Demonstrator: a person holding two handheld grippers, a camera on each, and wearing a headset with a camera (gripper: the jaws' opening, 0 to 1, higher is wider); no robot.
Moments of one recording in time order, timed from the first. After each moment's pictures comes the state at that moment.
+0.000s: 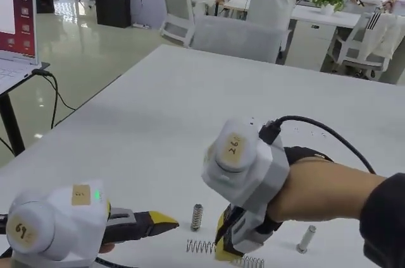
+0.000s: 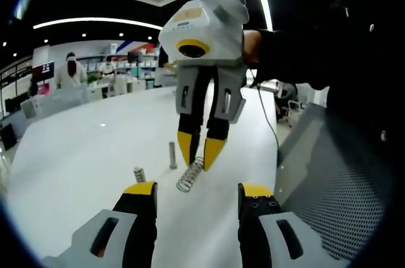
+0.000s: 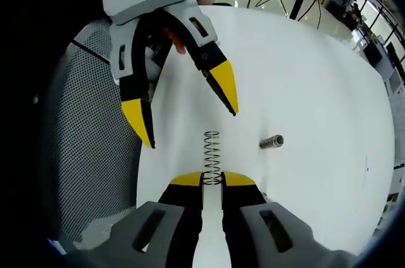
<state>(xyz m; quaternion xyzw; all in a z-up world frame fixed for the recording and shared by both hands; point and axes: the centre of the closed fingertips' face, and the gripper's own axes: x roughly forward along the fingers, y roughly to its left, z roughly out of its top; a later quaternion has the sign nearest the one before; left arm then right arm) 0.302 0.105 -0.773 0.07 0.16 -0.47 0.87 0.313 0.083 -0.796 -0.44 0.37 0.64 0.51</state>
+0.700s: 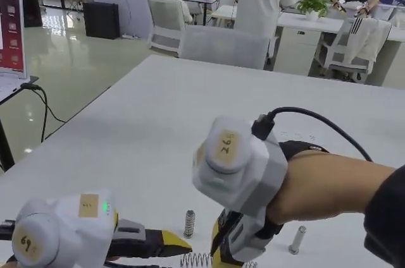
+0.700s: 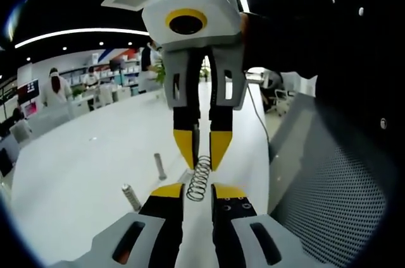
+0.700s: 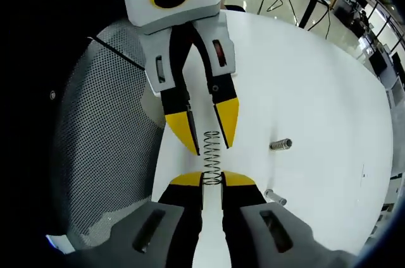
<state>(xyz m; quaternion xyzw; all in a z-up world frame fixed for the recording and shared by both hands) 0.296 0.087 -0.765 0.11 0.14 -0.51 0.84 0.290 0.078 -0.777 -0.46 0.37 0.65 0.49</state>
